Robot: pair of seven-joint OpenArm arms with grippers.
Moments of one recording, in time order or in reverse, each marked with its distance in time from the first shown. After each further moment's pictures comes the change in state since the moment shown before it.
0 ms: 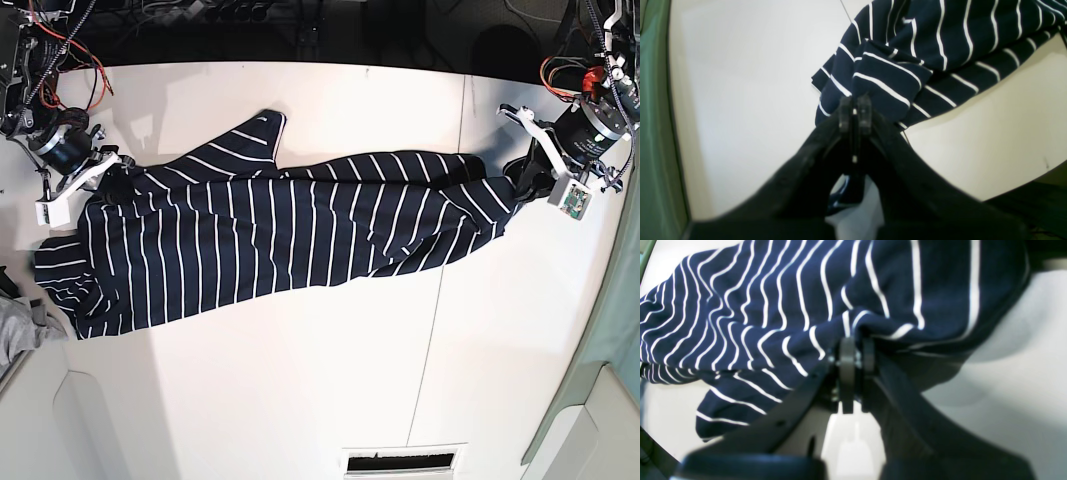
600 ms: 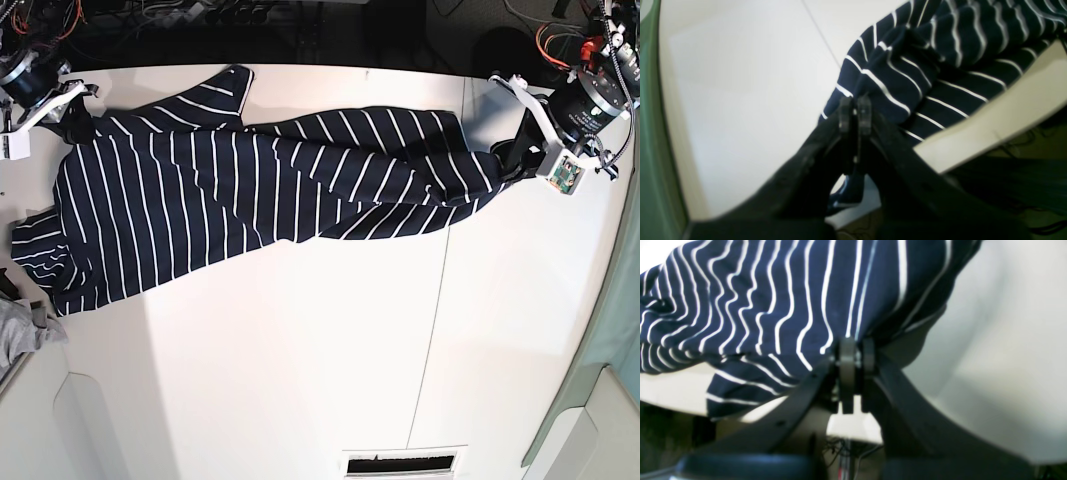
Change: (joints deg) left arm 9.2 0.0 -0.7 10.7 0.0 -1.7 -0.2; right arm -20.9 0.0 11.5 18.3 2.2 0.5 -2.1
